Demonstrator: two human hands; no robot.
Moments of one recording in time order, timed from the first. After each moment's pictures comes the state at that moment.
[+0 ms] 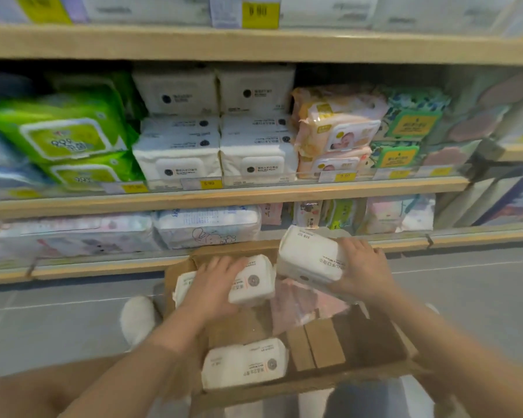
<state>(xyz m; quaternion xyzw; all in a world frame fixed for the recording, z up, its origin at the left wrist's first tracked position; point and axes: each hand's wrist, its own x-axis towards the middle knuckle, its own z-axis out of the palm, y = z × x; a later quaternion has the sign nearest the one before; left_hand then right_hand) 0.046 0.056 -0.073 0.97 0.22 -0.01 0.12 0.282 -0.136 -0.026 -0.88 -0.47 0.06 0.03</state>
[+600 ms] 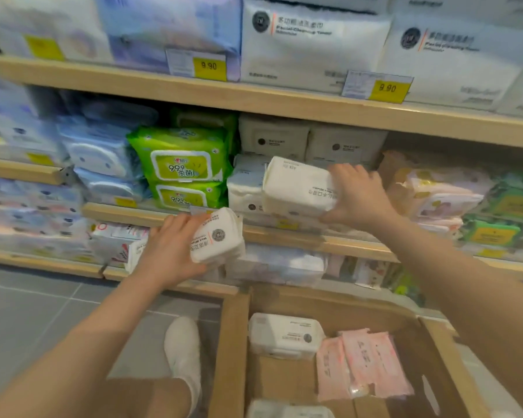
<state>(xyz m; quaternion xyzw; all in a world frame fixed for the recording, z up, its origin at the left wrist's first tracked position) -0.076 0.194 0.039 0.89 0.42 0.16 0.04 0.232 0.081 0.131 -0.79 -0.60 -0.10 0.06</state>
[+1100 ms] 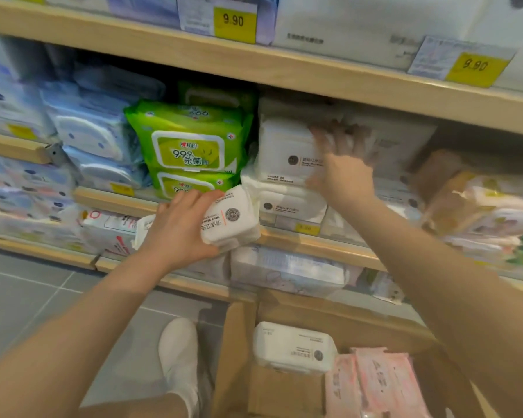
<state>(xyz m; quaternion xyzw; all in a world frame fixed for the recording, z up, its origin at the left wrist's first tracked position) -0.056 0.249 0.029 0.89 0.41 0.18 0.06 0.224 0.205 0.090 -0.82 -0.55 -0.13 0.10</state>
